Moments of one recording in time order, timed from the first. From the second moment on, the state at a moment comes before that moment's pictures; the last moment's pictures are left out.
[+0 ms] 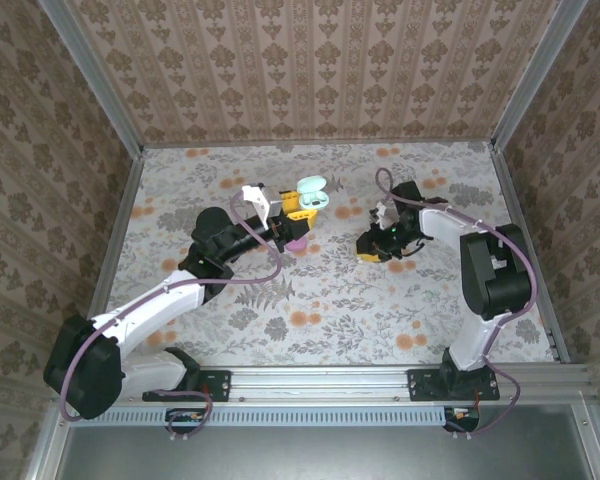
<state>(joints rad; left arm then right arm) -0.67 1.20 0.72 0.65 0.53 -0.12 0.20 1.78 1.11 -0.66 -0.74 0.31</state>
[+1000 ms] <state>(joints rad) -0.67 1.20 0.72 0.65 0.53 -0.12 0.24 1.62 0.99 -0.32 -1.03 0.39</state>
